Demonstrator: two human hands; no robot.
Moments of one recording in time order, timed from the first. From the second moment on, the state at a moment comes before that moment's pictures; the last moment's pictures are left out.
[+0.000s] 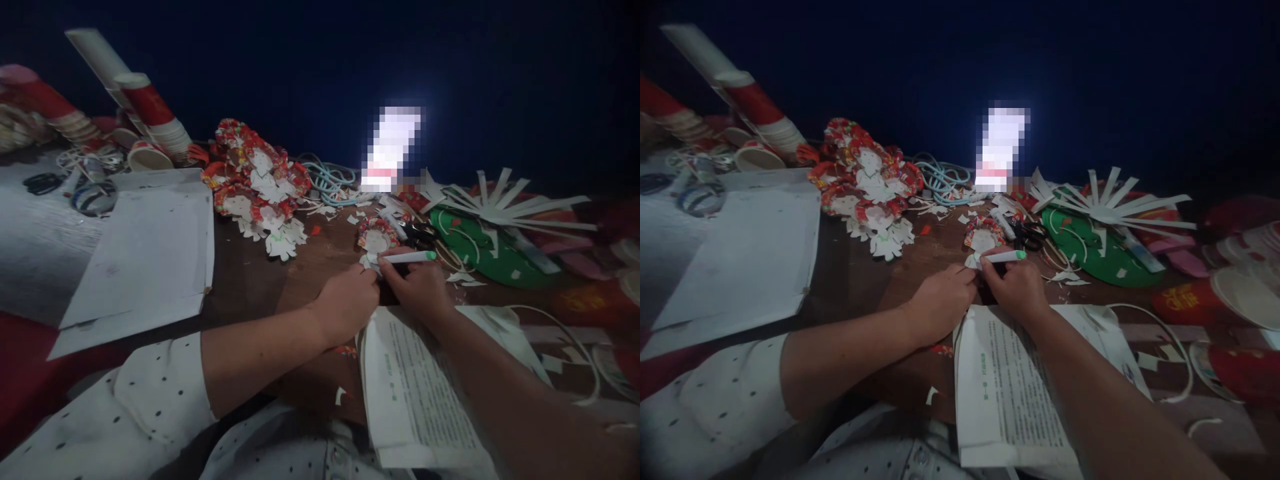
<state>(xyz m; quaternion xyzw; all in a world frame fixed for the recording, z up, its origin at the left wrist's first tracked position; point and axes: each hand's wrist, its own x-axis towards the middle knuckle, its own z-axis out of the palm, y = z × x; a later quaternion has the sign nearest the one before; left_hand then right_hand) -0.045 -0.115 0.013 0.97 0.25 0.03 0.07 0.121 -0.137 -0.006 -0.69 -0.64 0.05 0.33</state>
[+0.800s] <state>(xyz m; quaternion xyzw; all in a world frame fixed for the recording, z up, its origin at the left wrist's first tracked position) -0.045 -0.116 0.014 0.97 0.25 0.03 0.07 0.122 -0.138 -0.006 -0.69 -0.64 0.05 0.34</state>
